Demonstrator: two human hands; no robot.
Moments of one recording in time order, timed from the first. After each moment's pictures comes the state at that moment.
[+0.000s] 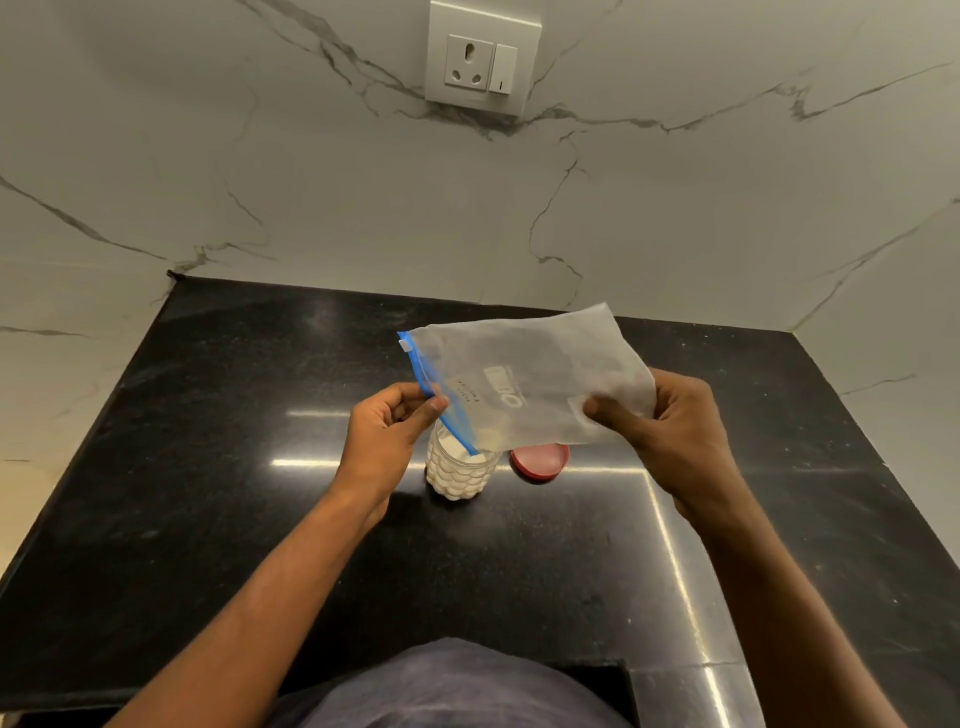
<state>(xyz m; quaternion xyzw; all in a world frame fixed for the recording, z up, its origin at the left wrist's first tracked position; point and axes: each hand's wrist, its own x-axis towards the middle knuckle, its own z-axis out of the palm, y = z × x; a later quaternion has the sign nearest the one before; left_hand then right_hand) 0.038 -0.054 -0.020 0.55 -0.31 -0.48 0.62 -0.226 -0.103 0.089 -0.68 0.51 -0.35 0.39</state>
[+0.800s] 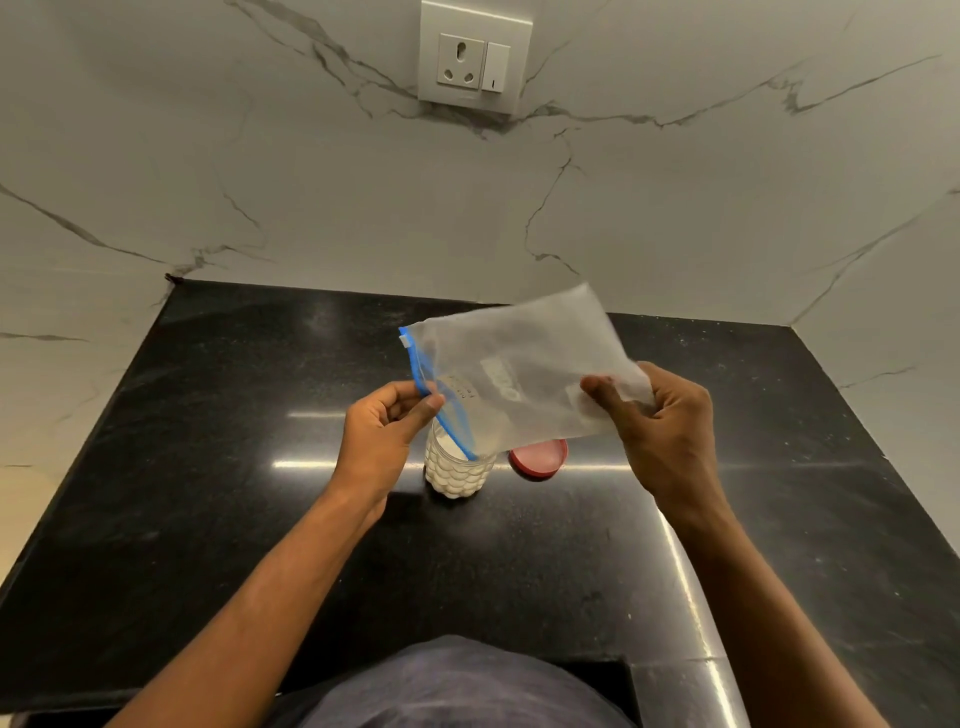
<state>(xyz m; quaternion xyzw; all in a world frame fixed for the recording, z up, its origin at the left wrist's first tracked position) 0.038 -0.052 -0.020 0.54 -0.30 -0.48 0.62 -0.222 -0.103 0.069 -0.70 0.48 -0.43 0.32</state>
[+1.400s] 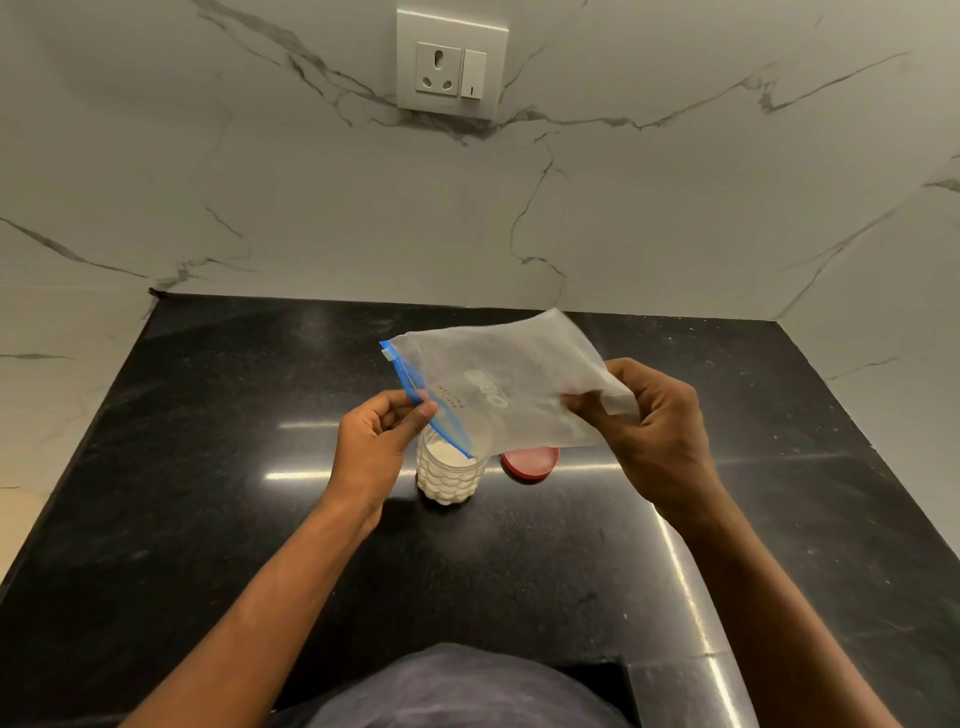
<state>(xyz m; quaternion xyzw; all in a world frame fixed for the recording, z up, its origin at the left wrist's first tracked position) 0.035 -0.056 -0.026 0.54 -0.30 -0.48 0.63 -0.222 -0.093 0.087 -0.72 0.42 -0.41 0.37</state>
